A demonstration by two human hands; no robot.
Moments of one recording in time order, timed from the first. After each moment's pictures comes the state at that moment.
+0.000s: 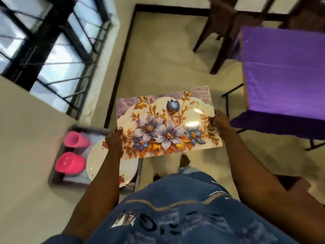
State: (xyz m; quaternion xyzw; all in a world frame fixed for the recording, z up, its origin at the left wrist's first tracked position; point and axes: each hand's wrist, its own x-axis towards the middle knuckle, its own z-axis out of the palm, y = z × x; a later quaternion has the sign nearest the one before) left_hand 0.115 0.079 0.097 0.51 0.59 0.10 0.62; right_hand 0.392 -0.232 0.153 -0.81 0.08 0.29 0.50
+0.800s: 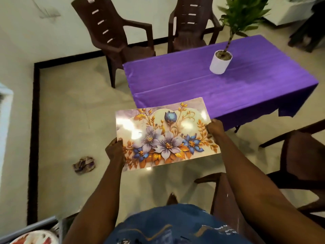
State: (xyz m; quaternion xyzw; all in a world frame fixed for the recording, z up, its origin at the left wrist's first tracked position) left_hand 0.485 -0.234 0.132 0.65 0.44 0.08 0.62; right_hand 0.587 -0.603 0.179 -0.80 0.27 0.09 0.53
